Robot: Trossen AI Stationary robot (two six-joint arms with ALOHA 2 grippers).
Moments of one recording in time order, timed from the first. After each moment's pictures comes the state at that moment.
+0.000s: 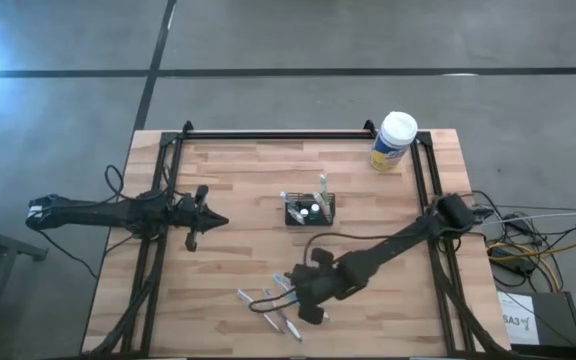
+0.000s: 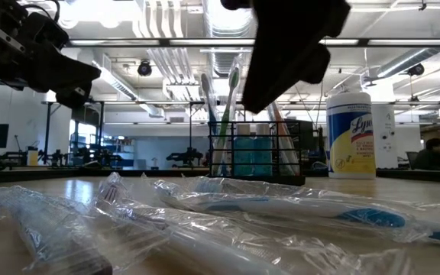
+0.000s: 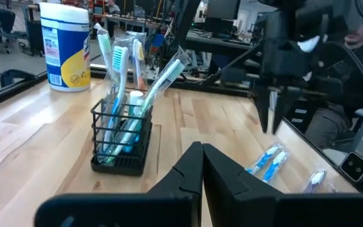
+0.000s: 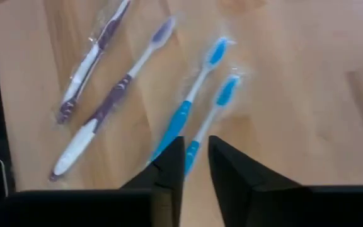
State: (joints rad) left arm 0.01 0.34 0.03 0.21 0.09 -0.16; right arm 0.46 2.00 1.54 -0.65 0.21 0.73
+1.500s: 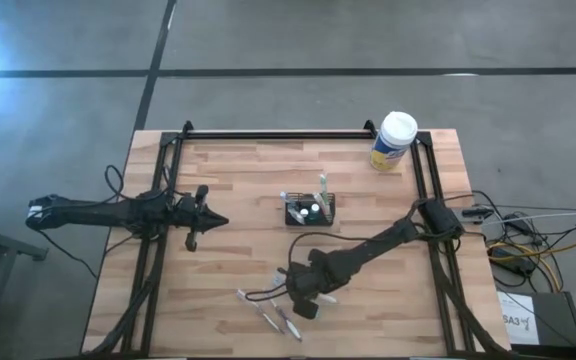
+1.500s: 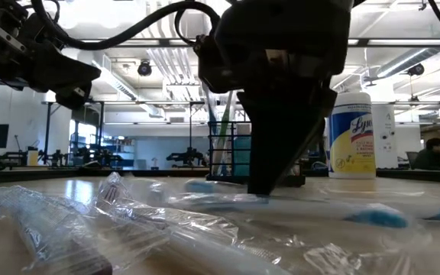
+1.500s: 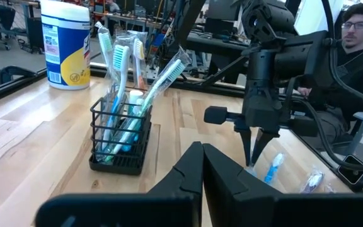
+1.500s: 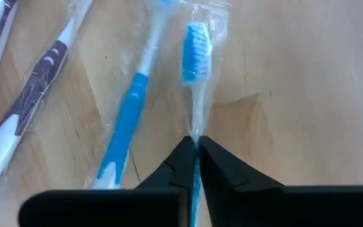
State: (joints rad) left arm 0.01 0.34 0.03 0.21 0.09 -0.18; right arm 0.40 2.13 1.51 -0.60 0.07 0.75
